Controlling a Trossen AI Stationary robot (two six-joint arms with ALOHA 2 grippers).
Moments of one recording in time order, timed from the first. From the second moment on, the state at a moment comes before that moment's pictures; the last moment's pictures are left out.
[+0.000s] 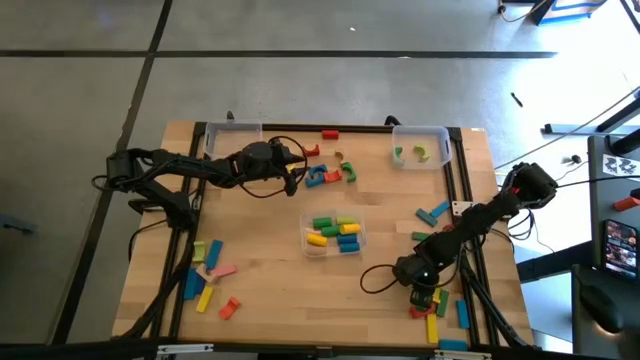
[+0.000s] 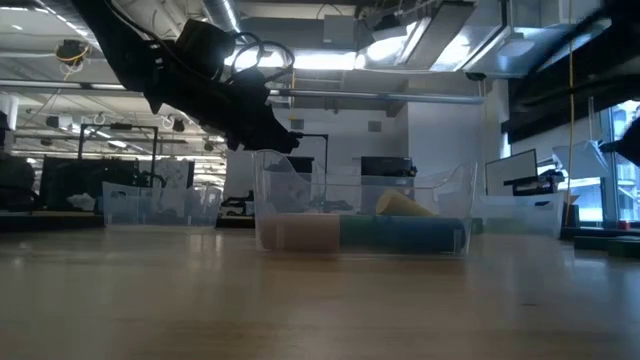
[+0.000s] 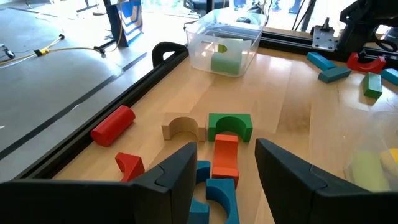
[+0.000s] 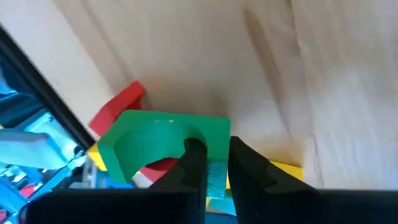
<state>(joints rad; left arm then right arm) 0.37 1.46 0.58 0.54 -0.04 -0.01 0.59 1.51 0.73 -0.58 -0.50 0.99</state>
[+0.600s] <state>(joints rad) 0.37 1.46 0.58 0.54 -0.04 -0.01 0.39 1.51 0.96 -0.96 -0.35 0.63</state>
